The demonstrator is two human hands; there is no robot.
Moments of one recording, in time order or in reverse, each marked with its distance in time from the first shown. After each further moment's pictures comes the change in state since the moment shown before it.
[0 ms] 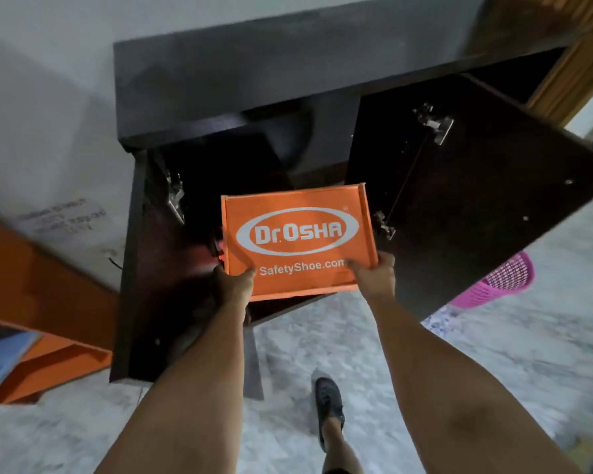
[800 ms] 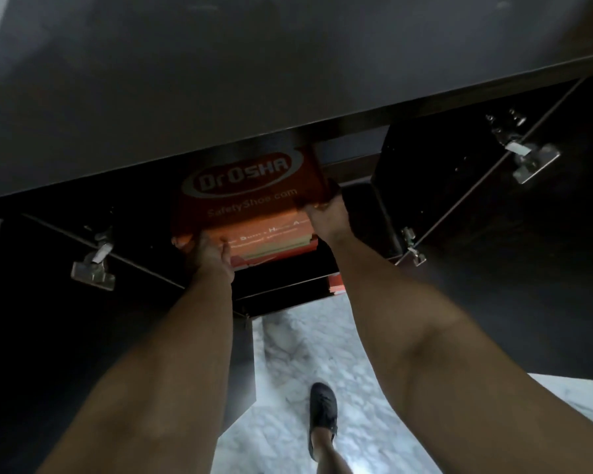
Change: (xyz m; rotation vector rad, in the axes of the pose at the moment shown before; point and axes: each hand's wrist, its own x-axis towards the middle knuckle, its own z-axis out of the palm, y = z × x) left_hand 0.144 0.102 0.103 -0.797 0.246 -0.282; right_hand 0.219 -0.120 0.164 0.065 -0.486 -0.093
